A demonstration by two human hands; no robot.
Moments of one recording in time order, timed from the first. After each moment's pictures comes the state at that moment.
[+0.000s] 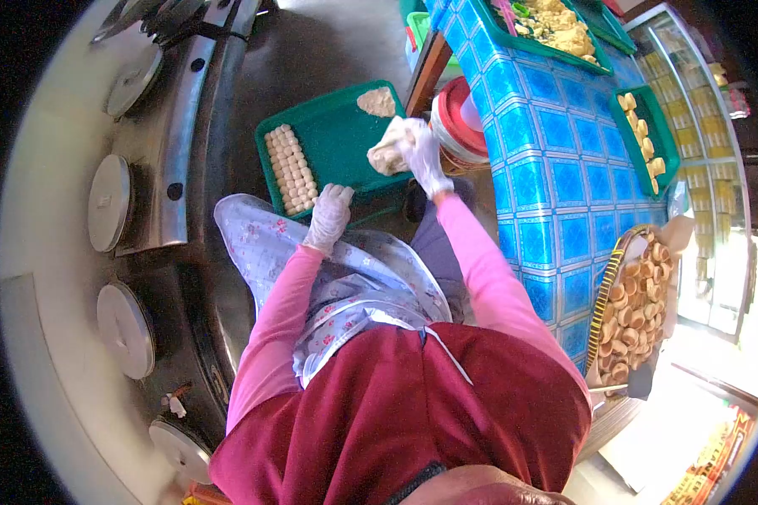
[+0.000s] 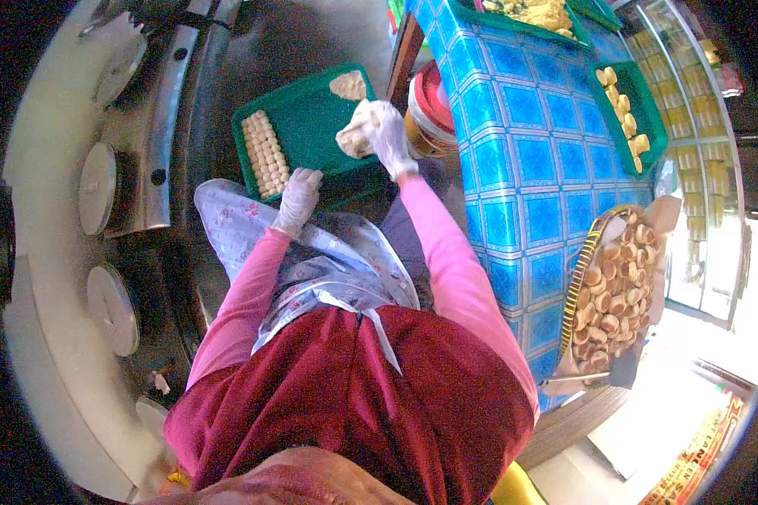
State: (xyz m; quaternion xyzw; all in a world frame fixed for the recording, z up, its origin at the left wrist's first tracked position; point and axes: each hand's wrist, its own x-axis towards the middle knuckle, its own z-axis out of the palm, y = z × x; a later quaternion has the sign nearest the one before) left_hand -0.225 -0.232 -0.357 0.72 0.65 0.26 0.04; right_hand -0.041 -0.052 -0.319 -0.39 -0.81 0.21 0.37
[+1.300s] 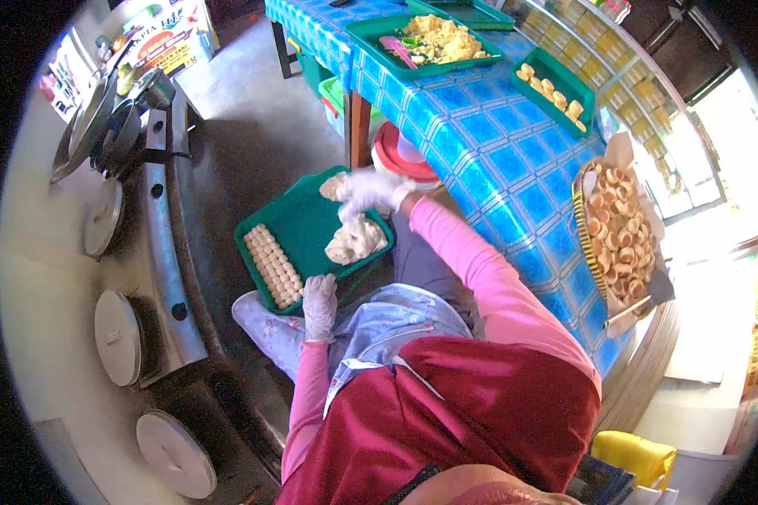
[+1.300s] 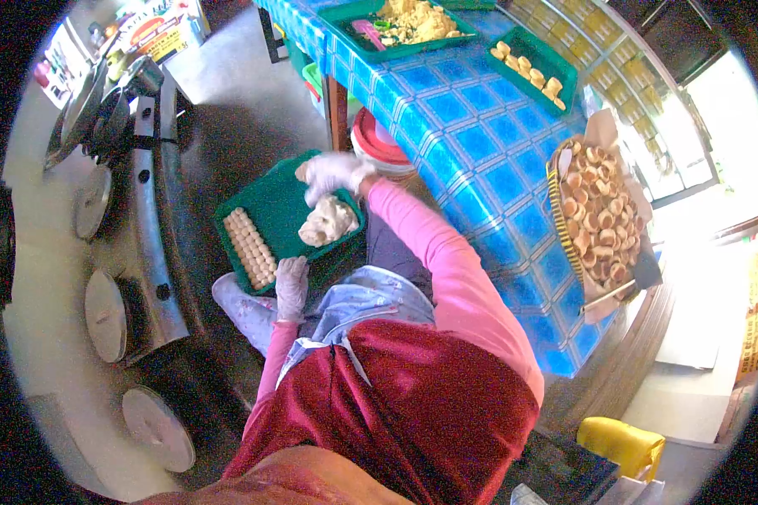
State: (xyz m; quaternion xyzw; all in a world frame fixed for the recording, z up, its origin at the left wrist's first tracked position) left_hand -0.258 -0.281 -0.346 0.75 0.55 0.35 0.08; right_hand -0.077 -0.044 -0.197 -0.34 -0.90 0.26 -0.12
